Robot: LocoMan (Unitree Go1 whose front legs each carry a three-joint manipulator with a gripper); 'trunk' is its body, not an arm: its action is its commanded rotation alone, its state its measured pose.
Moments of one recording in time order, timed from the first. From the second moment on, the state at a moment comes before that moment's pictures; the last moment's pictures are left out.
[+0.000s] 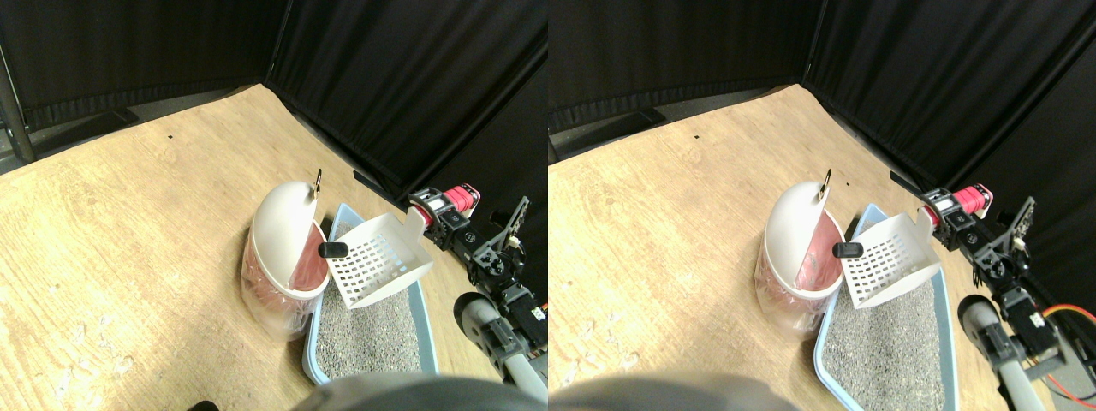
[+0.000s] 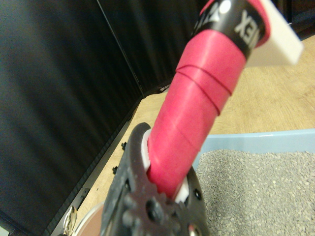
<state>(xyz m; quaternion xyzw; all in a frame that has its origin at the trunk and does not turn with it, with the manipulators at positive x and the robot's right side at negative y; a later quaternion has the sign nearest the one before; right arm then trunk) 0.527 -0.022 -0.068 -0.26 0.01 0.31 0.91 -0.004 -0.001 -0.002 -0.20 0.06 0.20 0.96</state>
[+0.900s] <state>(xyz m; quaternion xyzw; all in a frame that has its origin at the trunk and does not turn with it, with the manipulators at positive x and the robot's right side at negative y) 0.533 -0.082 -0.078 -0.09 0.00 0.25 0.96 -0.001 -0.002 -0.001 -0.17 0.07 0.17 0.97</state>
